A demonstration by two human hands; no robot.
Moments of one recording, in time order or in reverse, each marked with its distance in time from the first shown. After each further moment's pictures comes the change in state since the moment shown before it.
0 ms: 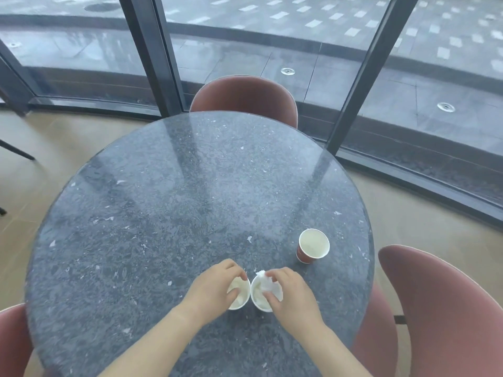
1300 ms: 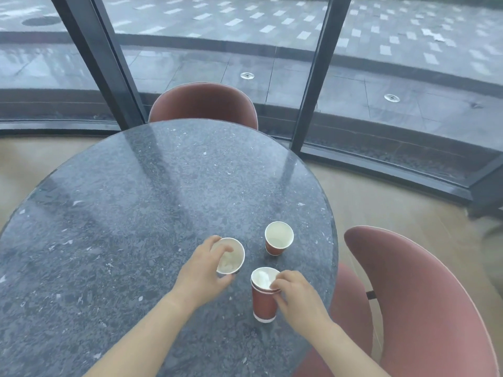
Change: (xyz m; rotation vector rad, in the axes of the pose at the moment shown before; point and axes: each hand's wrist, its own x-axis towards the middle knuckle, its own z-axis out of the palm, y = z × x) left_hand 0.031 0.035 -0.003 -0.005 0.133 0.053; right_hand -0.037 0.055 -0.029 -0.153 0.030 0.005
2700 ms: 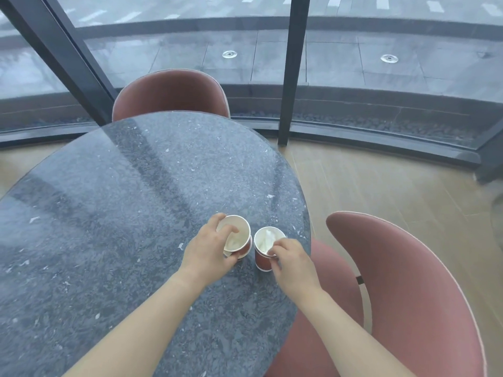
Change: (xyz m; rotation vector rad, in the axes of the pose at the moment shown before) left_hand 0.088 0.101 0.047 0.210 -0.045 -0.005; right_hand 0.038 0.093 -0.047 0.099 0.216 0.058
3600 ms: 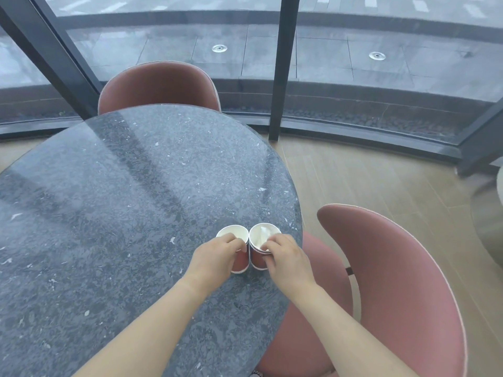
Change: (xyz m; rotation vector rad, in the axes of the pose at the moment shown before) left_hand -0.013 0.007 0.032 0.037 -0.091 0.160; right_hand -0.011 -0.005 -0.002 -0.062 -0.006 -0.008
